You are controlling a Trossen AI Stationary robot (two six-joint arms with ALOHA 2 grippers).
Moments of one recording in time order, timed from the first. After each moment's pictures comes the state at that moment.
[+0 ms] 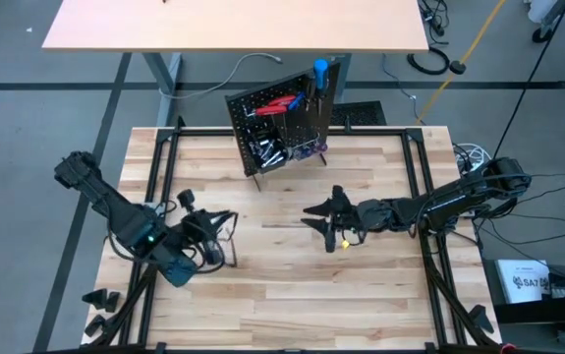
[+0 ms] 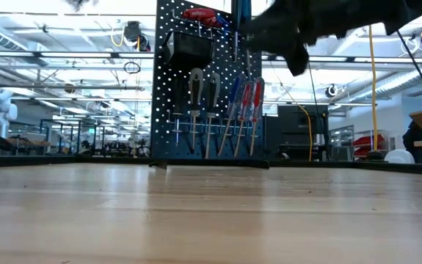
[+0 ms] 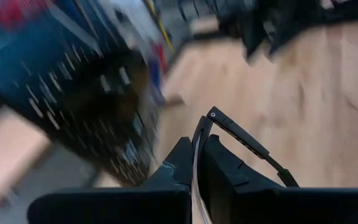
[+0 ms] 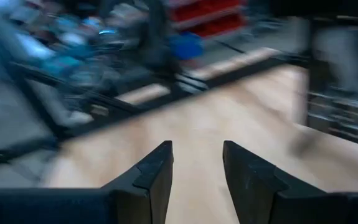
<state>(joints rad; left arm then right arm) -0.68 1.26 1.22 -0.99 -1.06 -0.57 0.21 1.36 0.64 0.55 0.36 0.38</state>
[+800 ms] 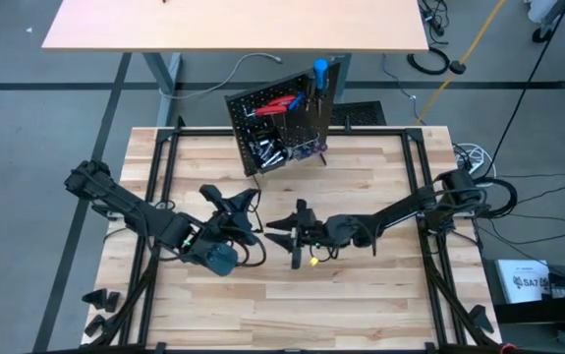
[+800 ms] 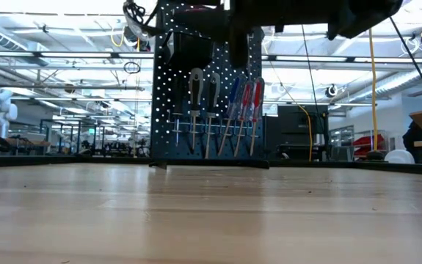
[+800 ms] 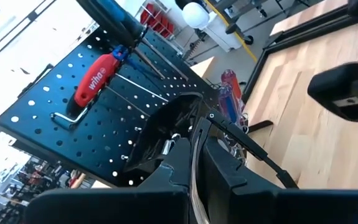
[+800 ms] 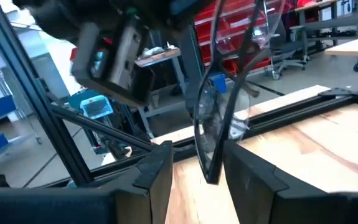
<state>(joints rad) -0.49 1.45 1.25 -0.55 -1.34 0.06 0.24 1.80 0.93 0.92 0.34 0.33</state>
